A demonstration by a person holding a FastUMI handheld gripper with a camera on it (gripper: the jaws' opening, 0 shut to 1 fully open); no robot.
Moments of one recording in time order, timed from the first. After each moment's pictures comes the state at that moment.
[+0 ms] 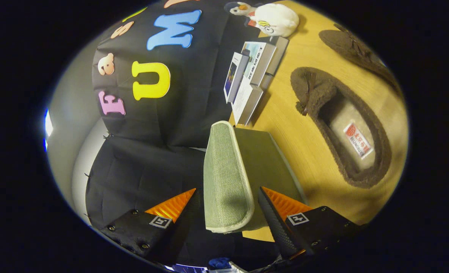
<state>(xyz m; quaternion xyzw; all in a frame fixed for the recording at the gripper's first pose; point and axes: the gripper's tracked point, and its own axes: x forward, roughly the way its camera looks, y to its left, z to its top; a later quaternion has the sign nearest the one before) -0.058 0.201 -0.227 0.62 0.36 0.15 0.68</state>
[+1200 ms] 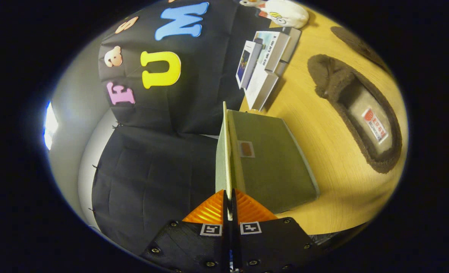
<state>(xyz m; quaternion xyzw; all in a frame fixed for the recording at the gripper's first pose) -0.066 0.226 -0.199 0.60 0.36 0.22 0.68</state>
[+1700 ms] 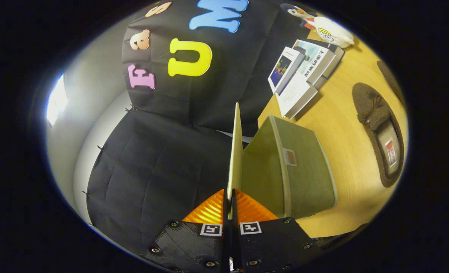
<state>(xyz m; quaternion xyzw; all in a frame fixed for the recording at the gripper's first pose) -0.043 0.246 -0.126 0.55 0.33 0.27 0.72</state>
